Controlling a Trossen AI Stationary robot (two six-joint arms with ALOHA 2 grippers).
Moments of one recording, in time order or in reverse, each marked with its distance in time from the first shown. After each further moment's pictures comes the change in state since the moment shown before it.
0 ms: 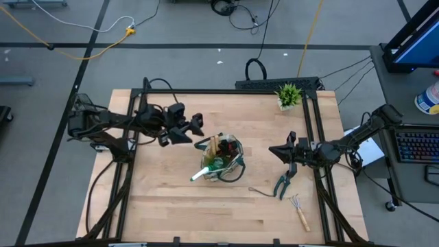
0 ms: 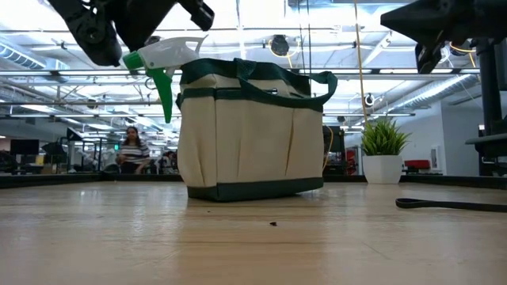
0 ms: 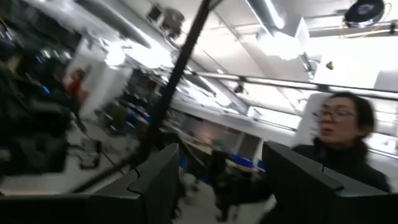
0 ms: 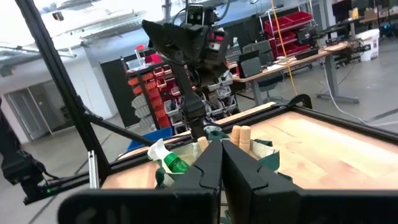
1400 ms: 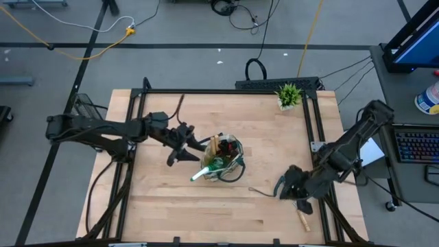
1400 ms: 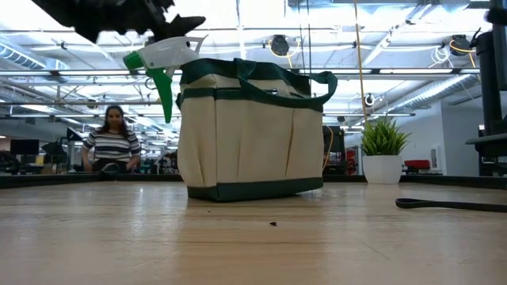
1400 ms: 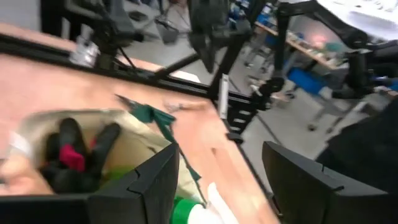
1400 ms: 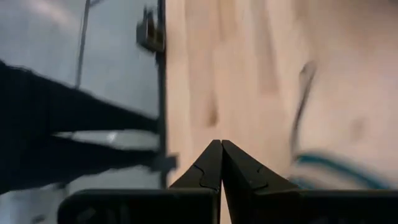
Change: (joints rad) left arm -0.172 -0.325 0.000 -1.199 -0.325 0.627; right arm 0.259 0.365 0.707 -1.316 -0.593 0.736
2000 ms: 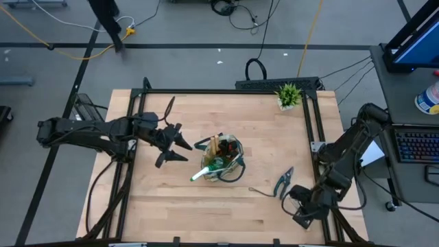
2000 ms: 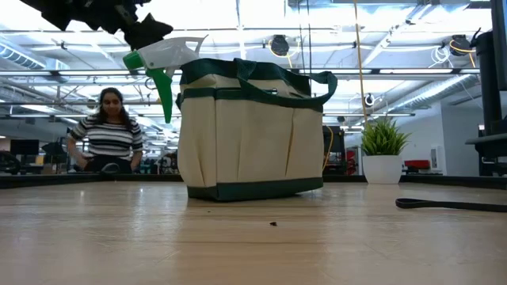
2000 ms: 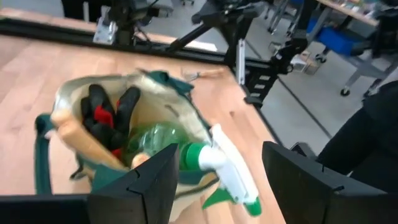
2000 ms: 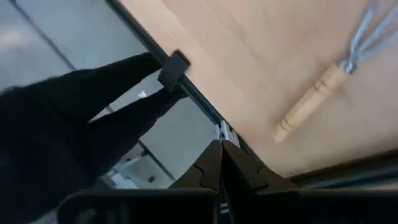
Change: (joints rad) left arm -0.015 -0.212 0.000 -0.366 -0.083 0.172; right arm 0.161 0.168 0.011 -0.003 -0.302 0.844
